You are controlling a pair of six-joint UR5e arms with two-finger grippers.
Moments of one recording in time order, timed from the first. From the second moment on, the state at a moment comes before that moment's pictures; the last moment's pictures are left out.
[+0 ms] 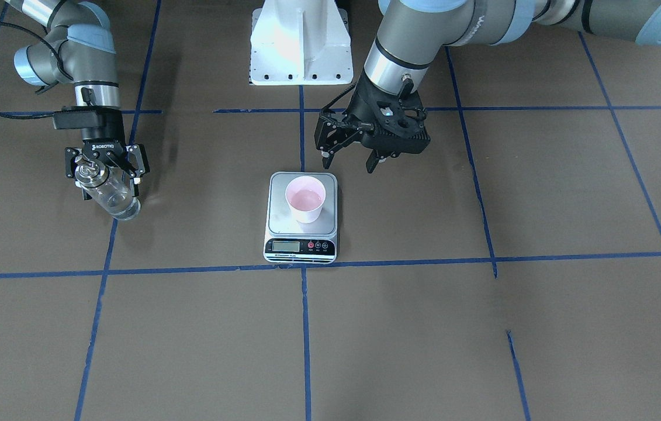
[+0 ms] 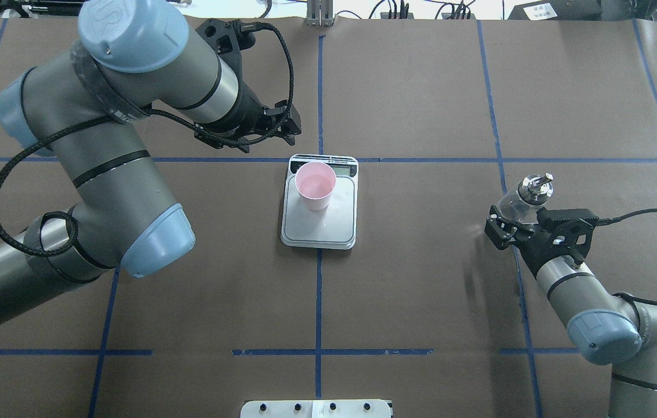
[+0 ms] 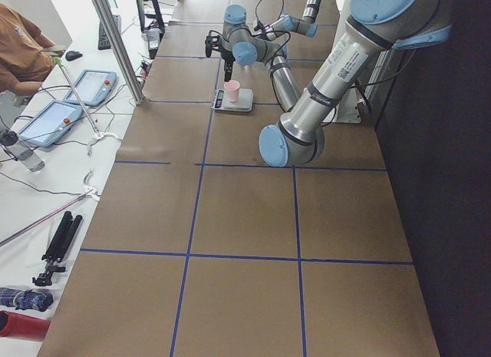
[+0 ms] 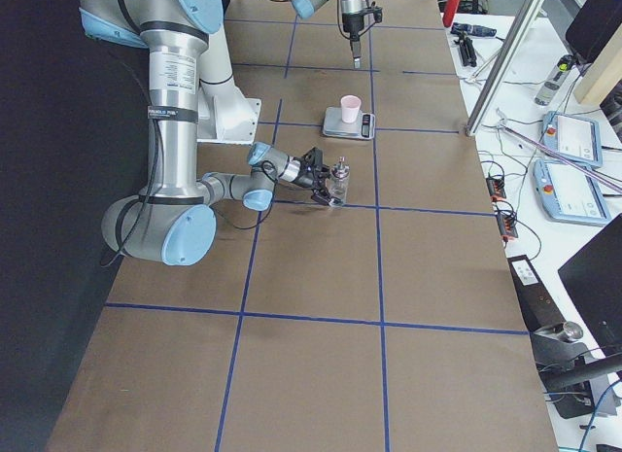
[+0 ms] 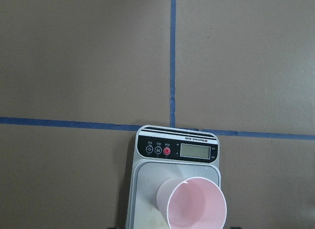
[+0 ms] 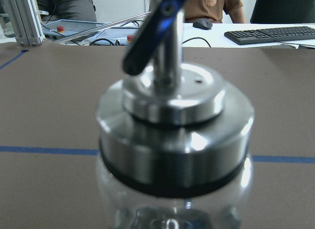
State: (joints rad) left arm -0.71 -2.31 -1.80 -1.63 -2.00 -1.24; right arm 0.29 -1.64 1.74 -0.66 0.80 1.24
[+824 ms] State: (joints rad) left arm -0.71 -2.31 -1.80 -1.63 -2.00 -1.24; right arm 0.31 -1.62 1.72 -0.66 0.81 1.23
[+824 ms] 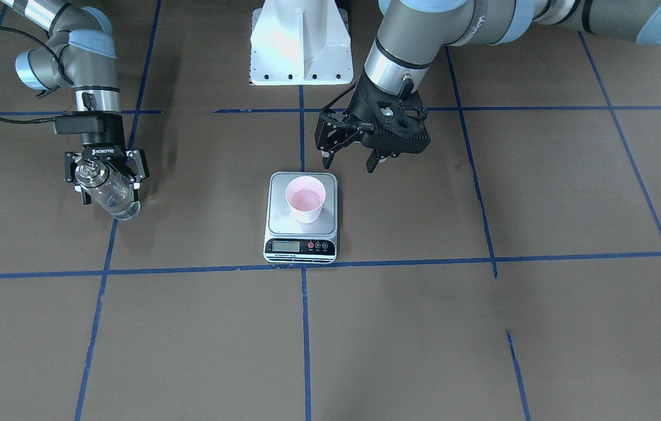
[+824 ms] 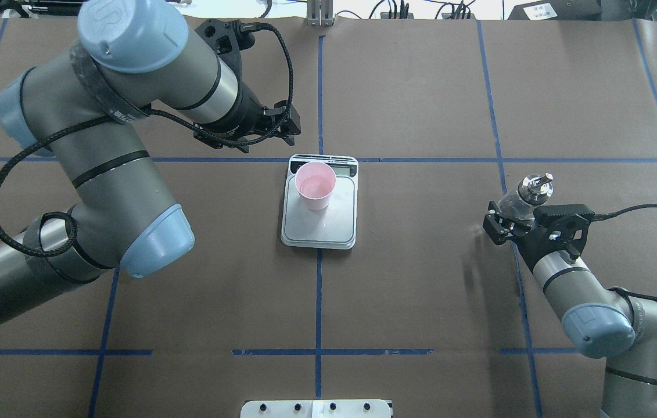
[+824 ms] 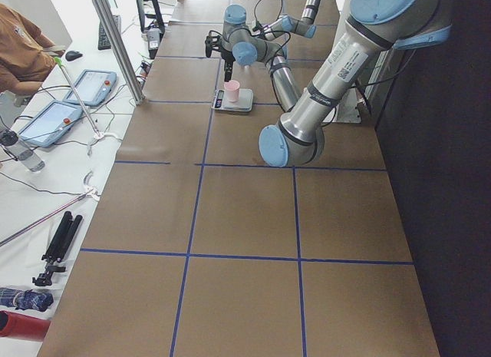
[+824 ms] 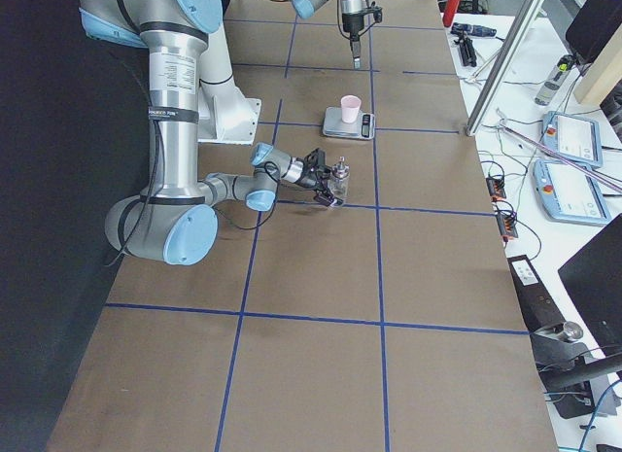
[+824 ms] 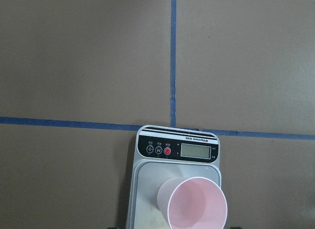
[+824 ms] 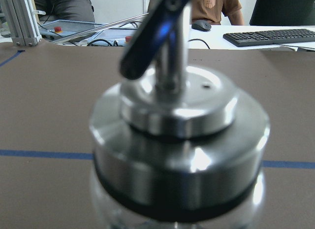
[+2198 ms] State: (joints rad) left arm -0.77 -2.18 -1.94 -1.64 -2.00 -1.12; right arm 0.35 -1.33 1.89 -1.25 0.81 1.11
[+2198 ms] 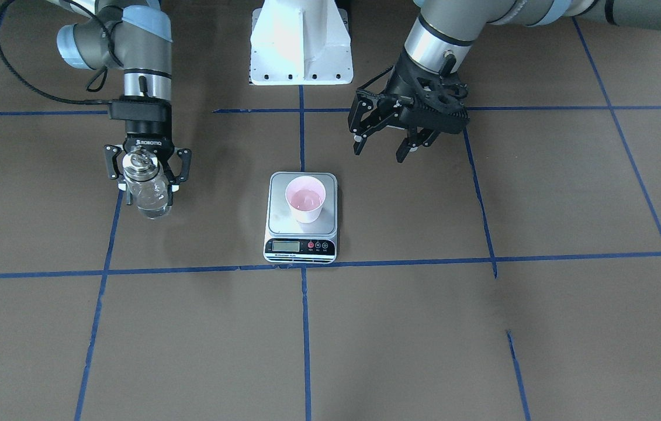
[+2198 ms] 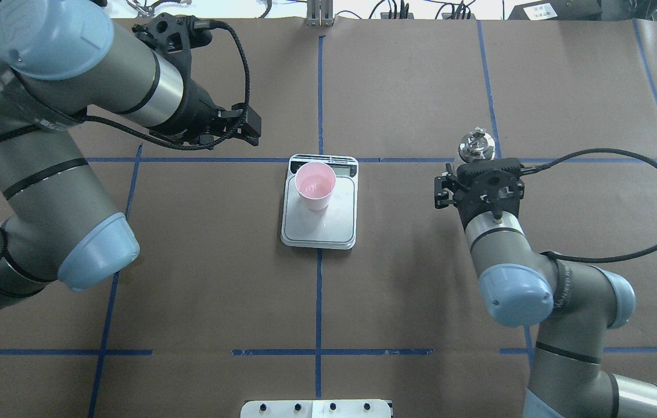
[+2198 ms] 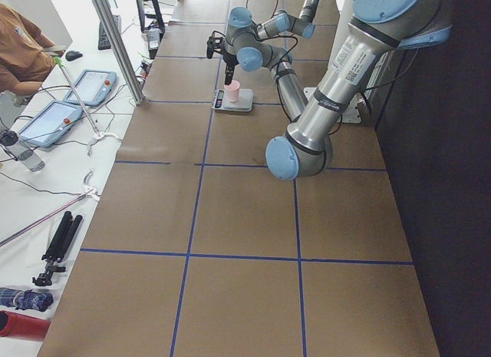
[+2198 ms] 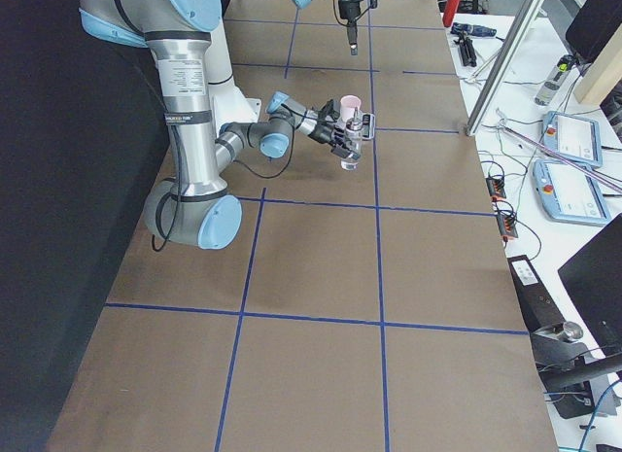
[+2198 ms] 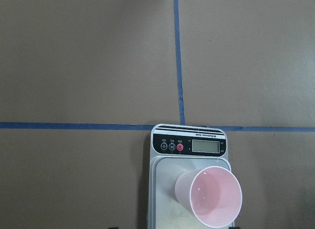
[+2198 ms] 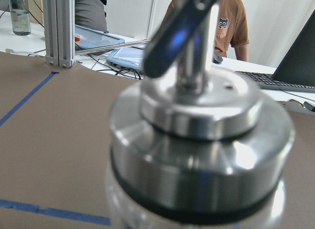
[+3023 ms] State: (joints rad) left arm -0.82 -2.13 -1.97 -1.63 -2.00 -1.03; right arm 0.32 -1.12 1.86 -1.62 0.81 0.84
